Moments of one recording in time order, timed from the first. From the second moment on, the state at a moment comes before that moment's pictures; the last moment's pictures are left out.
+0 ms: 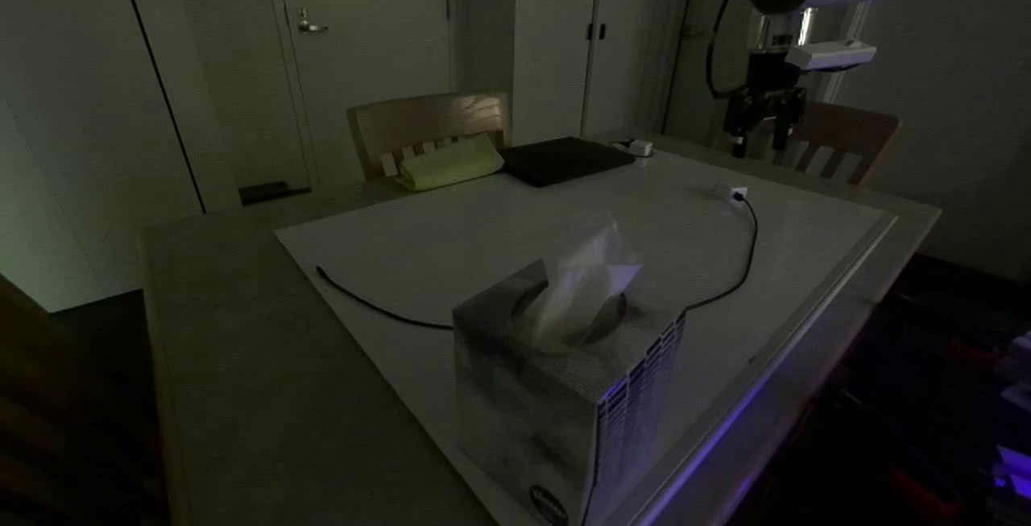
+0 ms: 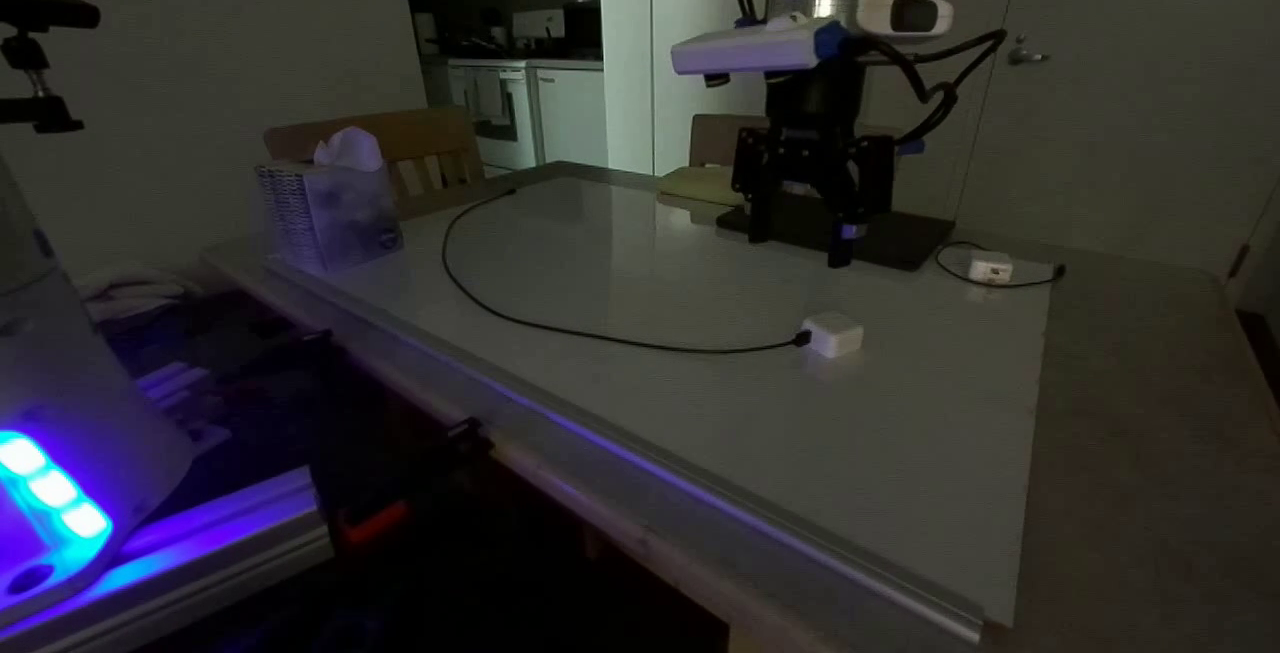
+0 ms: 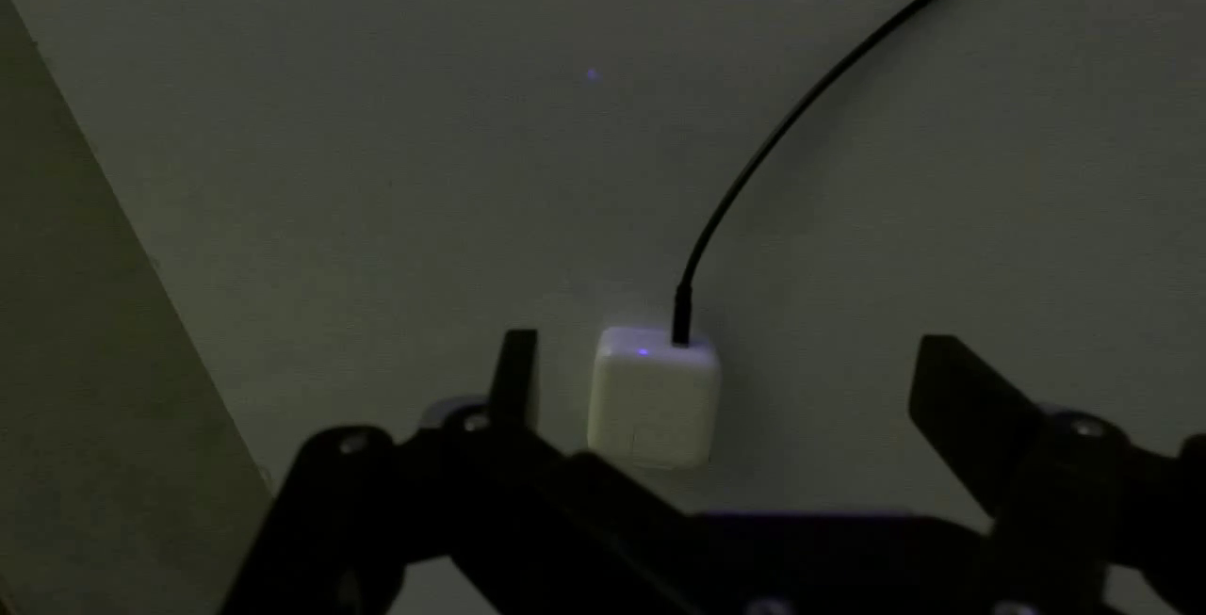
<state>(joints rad) -0.27 0.32 -0.23 -2.21 -0.04 2.45 -0.17</state>
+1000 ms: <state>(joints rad) -0.46 0.52 -0.12 -2.05 0.18 2.42 -0.46</state>
